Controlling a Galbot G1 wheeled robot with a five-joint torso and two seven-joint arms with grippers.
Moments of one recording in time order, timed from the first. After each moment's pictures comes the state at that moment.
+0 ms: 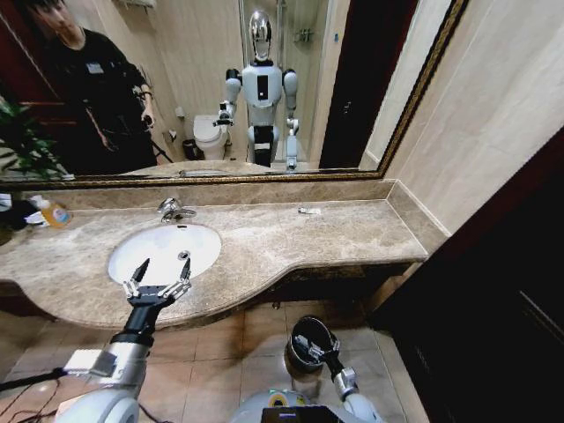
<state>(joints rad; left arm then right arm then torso) 1.84 -1.36 -0.82 -2.47 -0.37 0.04 0.05 -1.33 1.39 0.35 1.02 0.20 0.55 -0.14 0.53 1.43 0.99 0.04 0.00</state>
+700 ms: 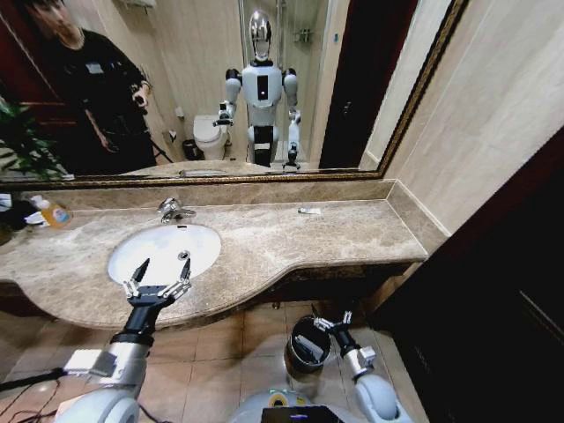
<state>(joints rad) 1.84 -1.36 -0.82 -2.47 -0.37 0.04 0.05 -1.57 1.29 0.40 1.82 0.26 0.24 -0.05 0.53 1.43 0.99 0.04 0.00</state>
